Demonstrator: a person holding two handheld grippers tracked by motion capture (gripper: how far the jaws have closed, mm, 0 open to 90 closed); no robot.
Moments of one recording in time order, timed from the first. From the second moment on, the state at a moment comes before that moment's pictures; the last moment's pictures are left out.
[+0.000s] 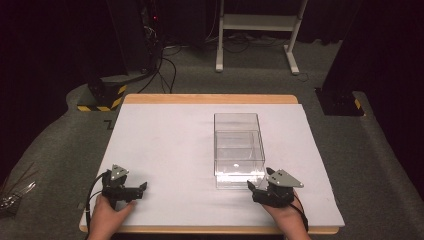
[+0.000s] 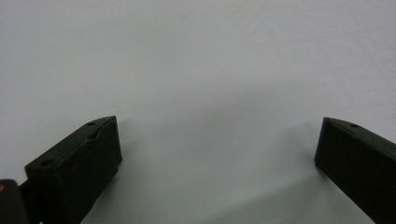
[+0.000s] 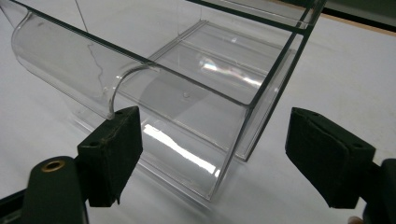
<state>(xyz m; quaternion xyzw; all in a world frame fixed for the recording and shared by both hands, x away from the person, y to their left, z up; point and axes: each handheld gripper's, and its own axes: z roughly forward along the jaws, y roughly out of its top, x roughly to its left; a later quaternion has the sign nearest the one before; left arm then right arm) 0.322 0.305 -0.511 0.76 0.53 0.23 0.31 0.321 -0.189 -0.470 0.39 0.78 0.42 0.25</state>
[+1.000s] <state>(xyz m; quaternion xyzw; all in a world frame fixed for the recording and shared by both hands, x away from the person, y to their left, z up) 0.322 0.305 -0.511 0.76 0.53 0.23 0.31 0.352 -0.182 -0.471 0.42 0.76 0.41 0.27</state>
